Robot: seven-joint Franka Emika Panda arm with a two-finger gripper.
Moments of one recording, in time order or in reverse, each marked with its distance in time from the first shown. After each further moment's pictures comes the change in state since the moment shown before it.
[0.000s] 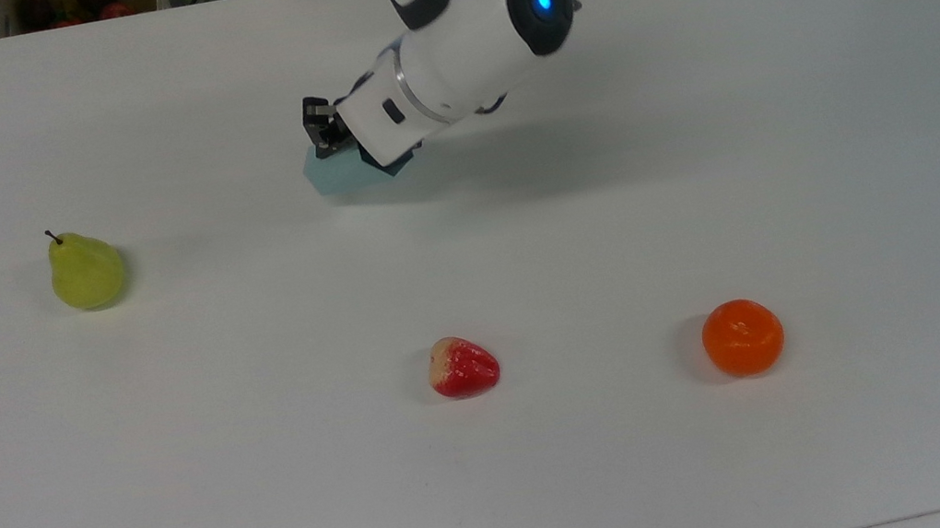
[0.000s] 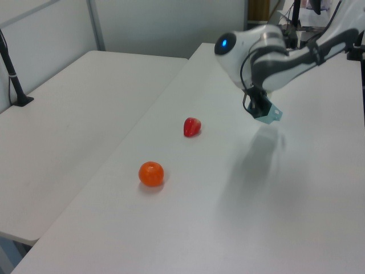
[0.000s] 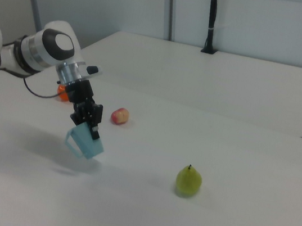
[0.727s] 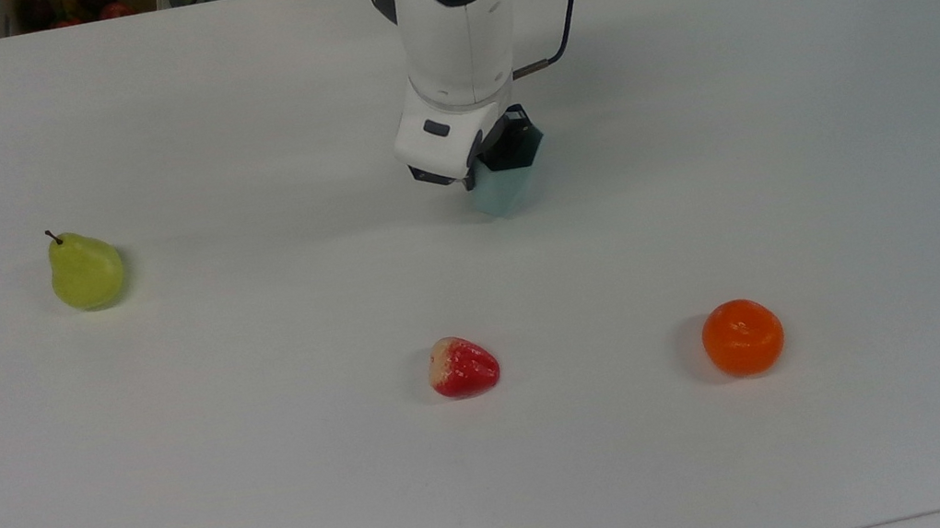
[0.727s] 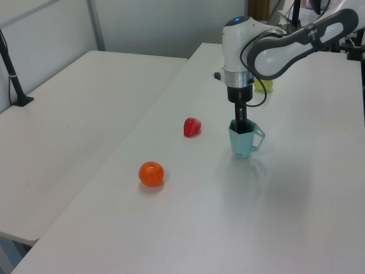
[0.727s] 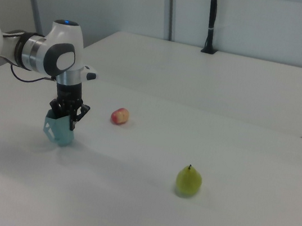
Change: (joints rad) arm -0.019 -0.020 0.009 -0.073 0.573 0.359 -0.532
